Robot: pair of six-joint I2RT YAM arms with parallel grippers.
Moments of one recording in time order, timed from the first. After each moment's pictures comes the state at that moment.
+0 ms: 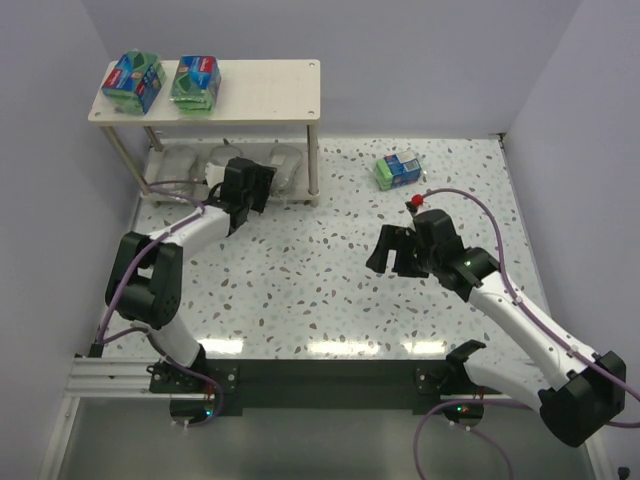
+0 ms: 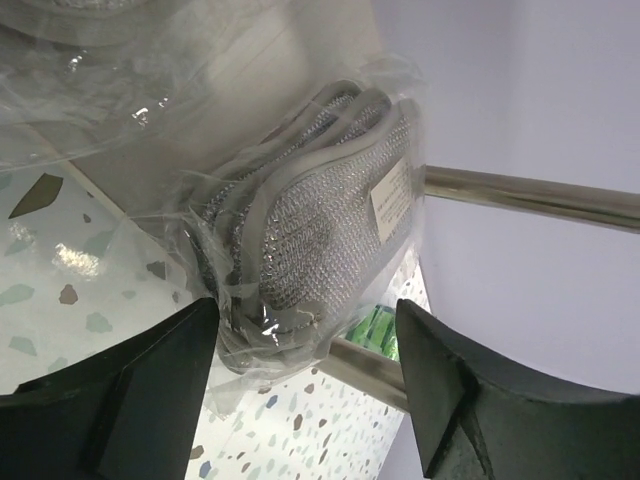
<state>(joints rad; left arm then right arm) -0.31 1.70 1.07 0.07 -0.24 -1.43 0.52 1.01 0.83 -0.60 -0.08 0.61</state>
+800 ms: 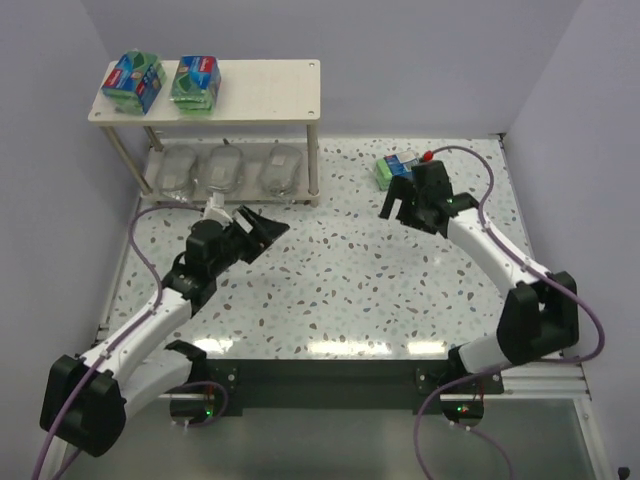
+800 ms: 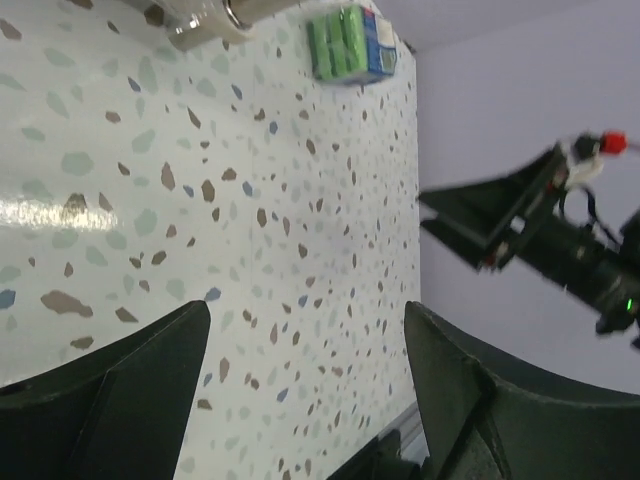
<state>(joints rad) -0.38 0.99 0.54 0.12 0.13 -1.10 0.33 1.41 1.09 -0.55 0.08 0.57</state>
